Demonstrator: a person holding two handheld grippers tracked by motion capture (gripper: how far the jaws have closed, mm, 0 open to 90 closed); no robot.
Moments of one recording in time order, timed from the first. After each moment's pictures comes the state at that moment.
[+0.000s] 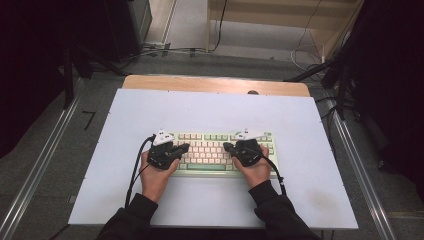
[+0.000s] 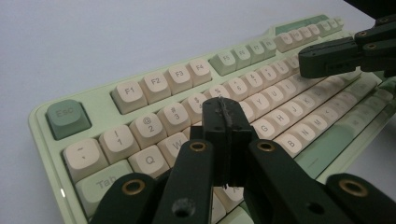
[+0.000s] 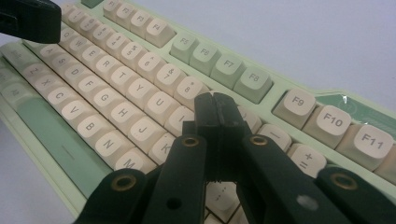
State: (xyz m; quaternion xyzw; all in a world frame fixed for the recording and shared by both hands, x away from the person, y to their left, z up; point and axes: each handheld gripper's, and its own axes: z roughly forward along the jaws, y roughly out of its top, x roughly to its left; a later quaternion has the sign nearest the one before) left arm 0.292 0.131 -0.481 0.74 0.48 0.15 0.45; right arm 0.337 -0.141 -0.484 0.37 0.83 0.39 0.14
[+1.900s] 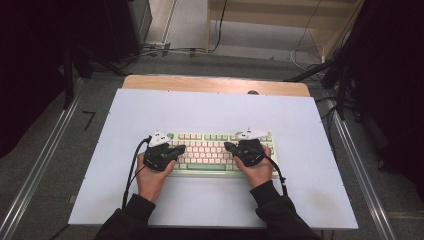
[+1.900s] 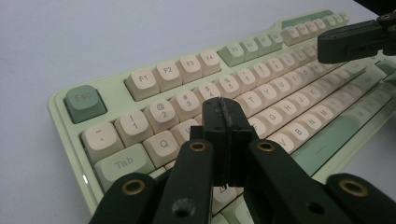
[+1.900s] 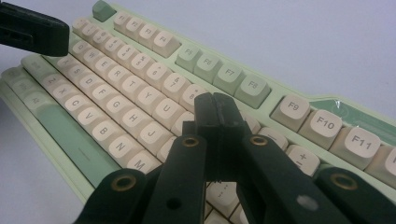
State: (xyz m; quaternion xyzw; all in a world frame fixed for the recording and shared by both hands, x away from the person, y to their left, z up) left arm 0.287 0.138 -0.483 0.74 0.48 0.15 0.45; right arm 0.333 -0.146 -0.476 0.36 0.83 0.41 0.13
